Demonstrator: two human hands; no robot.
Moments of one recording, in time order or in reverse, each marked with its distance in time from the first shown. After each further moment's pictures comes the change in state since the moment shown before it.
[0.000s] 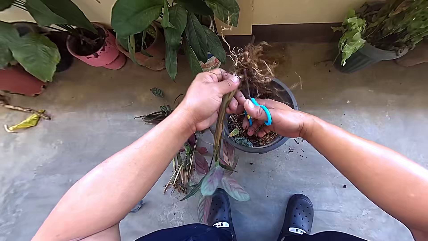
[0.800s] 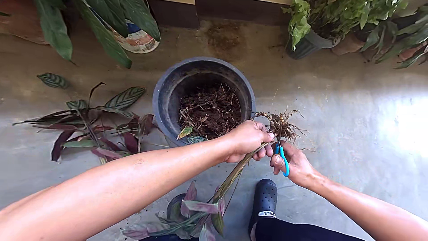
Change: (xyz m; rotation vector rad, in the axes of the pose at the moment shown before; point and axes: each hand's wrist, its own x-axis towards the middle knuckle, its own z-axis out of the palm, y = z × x) left_hand 0.008 -0.079 0.142 -0.041 -0.616 -0.594; right_hand -0.154 0.143 0.017 -0.054 0.590 0.193
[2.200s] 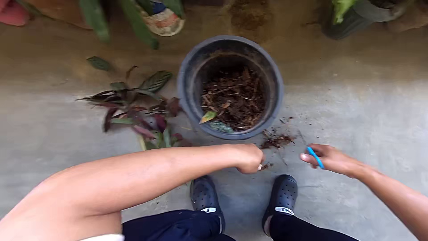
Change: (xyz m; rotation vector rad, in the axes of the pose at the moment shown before) left_hand 0.000 -0.058 -0.027 1.365 -0.365 -0.289; right_hand 0.031 0.067 -0.056 -0.427 -0.351 0.377
